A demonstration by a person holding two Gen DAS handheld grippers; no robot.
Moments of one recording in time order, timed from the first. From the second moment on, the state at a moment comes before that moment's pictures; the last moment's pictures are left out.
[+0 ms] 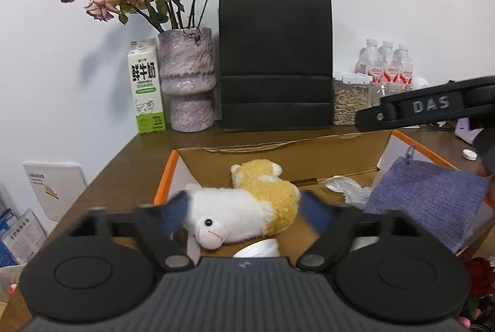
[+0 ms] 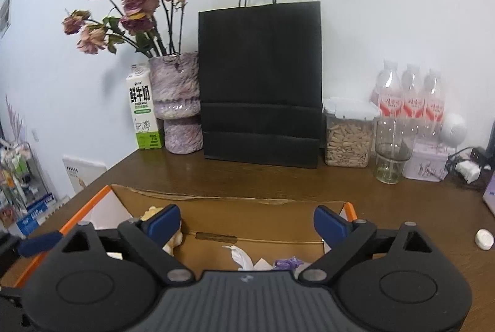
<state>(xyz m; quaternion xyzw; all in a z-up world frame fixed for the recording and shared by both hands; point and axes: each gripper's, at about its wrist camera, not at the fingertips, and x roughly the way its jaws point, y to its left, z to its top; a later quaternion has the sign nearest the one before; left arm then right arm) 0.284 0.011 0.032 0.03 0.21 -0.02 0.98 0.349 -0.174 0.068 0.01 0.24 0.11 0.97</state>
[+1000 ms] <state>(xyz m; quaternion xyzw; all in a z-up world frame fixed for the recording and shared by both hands) 0.188 0.018 0.086 0.02 0.15 0.01 0.99 0.214 -0.174 0.115 -0.04 0.20 0.12 0.97</state>
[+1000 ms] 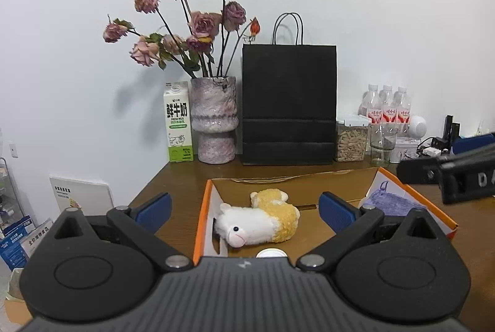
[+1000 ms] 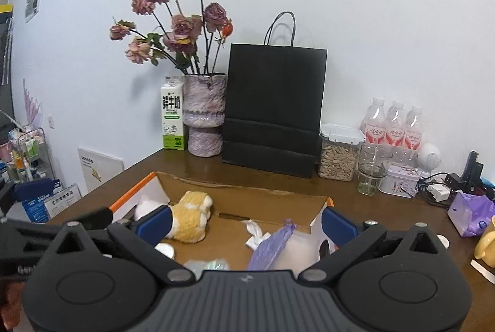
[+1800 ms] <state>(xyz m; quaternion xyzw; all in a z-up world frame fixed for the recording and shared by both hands) 0.105 0.032 0.057 0.00 0.16 0.00 0.99 0.104 -0.199 0.062 -0.03 0.23 0.12 0.97</state>
